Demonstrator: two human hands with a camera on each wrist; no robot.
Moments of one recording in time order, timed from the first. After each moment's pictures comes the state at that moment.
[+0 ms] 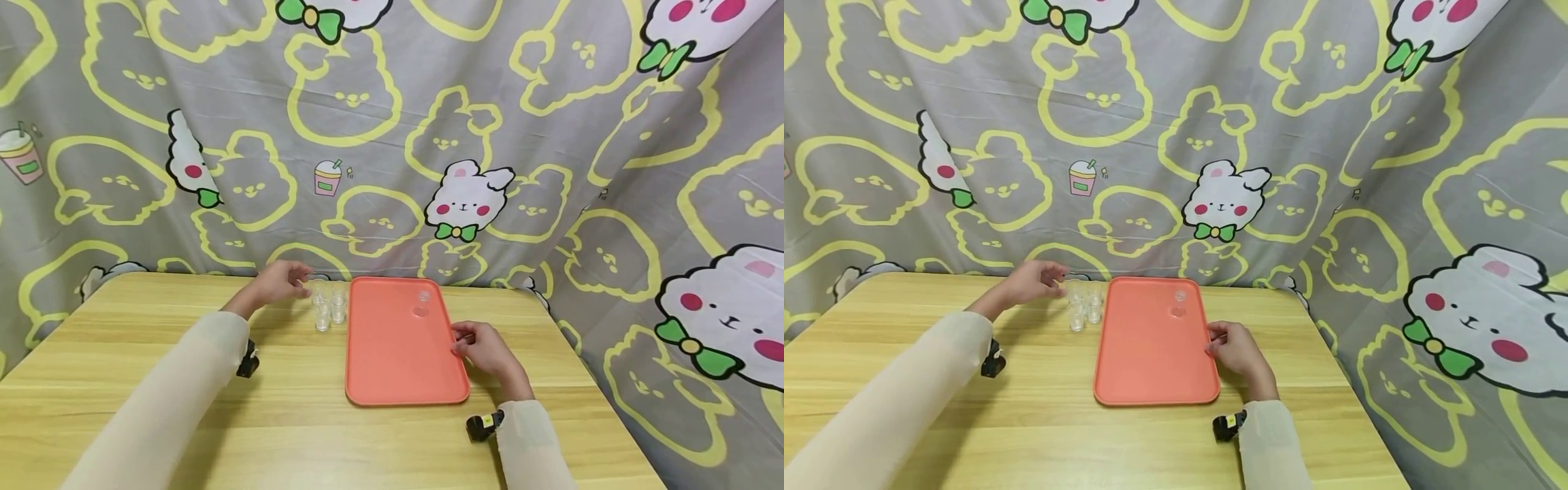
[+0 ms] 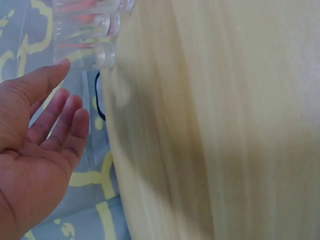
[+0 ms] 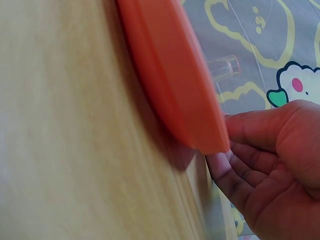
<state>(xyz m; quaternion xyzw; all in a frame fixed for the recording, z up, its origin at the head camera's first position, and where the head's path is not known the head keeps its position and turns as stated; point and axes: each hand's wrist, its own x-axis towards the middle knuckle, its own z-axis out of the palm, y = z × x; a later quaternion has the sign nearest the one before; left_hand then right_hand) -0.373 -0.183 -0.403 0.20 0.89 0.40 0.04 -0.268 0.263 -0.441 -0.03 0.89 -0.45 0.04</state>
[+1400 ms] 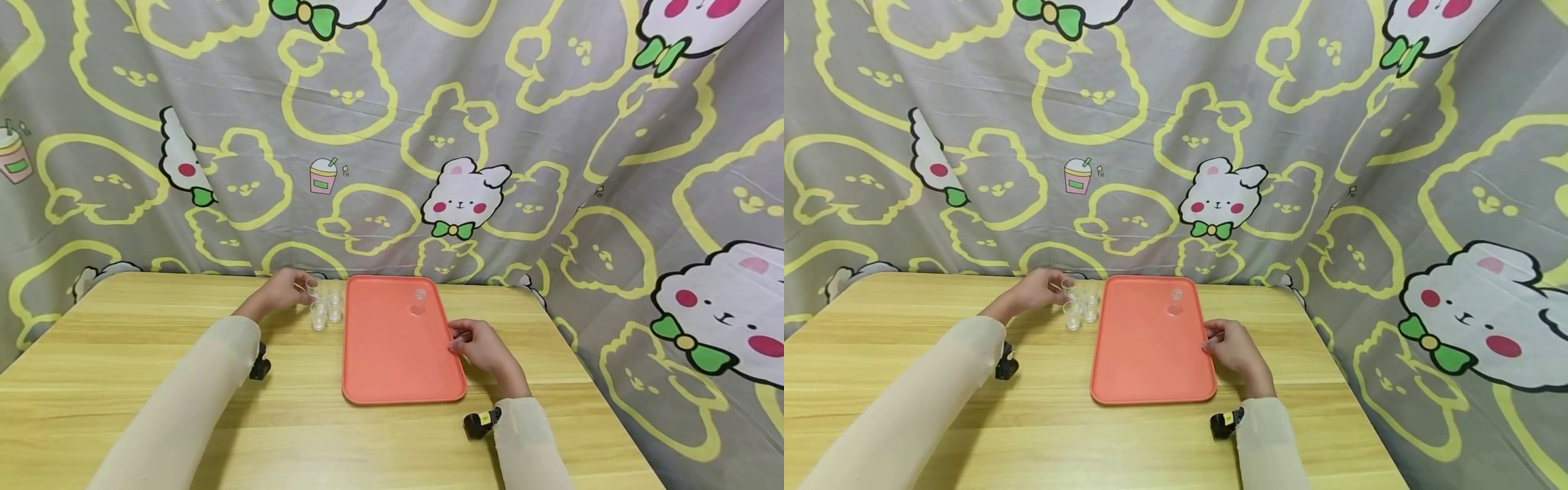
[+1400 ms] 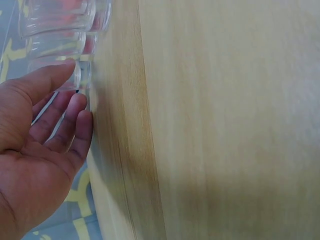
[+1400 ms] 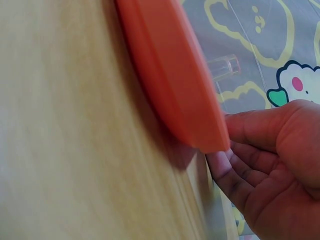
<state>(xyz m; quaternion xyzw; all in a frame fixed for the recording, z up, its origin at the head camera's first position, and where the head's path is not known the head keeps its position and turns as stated) -0.381 -0.169 -0.431 0.19 0.88 0.42 0.05 -0.268 0.264 -0.441 -0.03 0.89 -0.45 0.04</state>
